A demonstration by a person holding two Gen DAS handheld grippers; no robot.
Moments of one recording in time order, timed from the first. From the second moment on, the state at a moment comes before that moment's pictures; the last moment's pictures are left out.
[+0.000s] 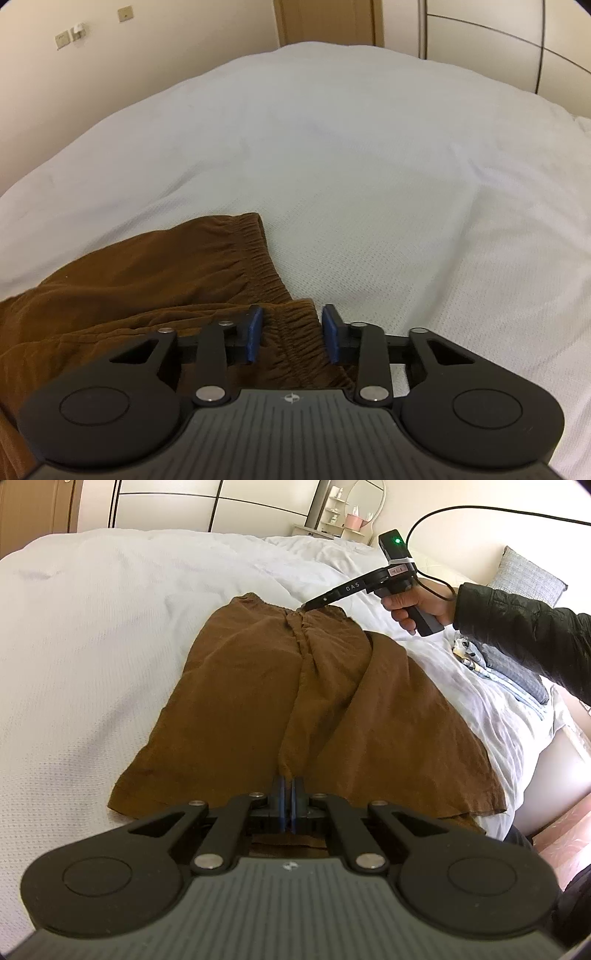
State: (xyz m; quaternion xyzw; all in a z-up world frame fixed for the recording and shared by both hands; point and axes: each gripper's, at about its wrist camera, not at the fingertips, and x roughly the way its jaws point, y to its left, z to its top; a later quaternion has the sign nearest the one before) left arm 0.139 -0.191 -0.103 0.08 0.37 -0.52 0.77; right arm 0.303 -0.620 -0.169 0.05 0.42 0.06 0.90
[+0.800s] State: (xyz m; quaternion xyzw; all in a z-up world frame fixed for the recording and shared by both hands) left arm 0.174 -0.115 -0.086 -0.01 0.32 -0.42 0.85; right arm 0.315 -0.569 -0.107 0.05 0.28 0.06 0.96
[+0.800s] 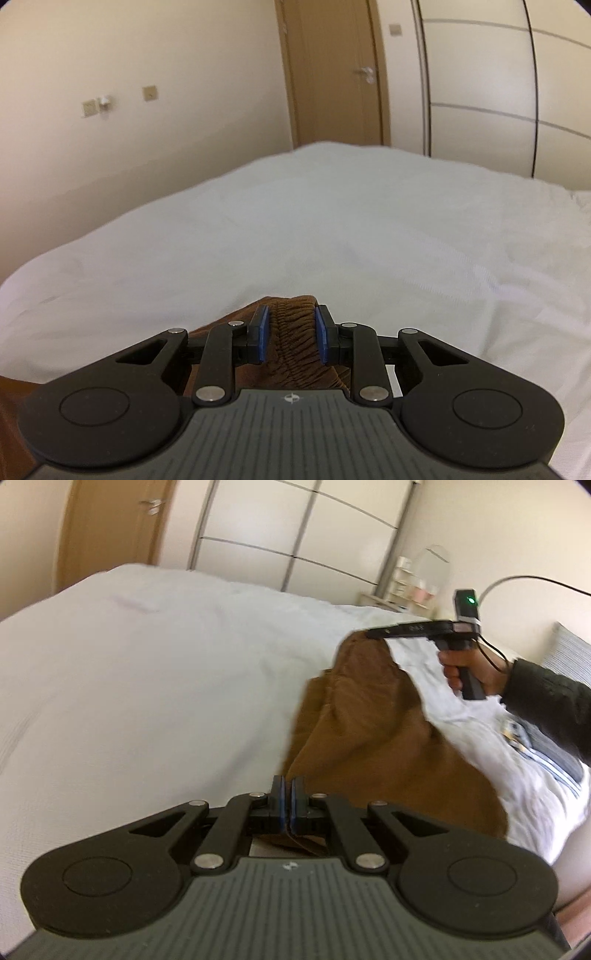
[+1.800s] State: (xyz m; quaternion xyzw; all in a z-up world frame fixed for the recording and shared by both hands) left arm 0.200 -0.106 -0.096 0.00 0.37 -0.44 0.82; right arm 0.042 -0.427 -0.156 0.19 0.26 -0.02 0.95
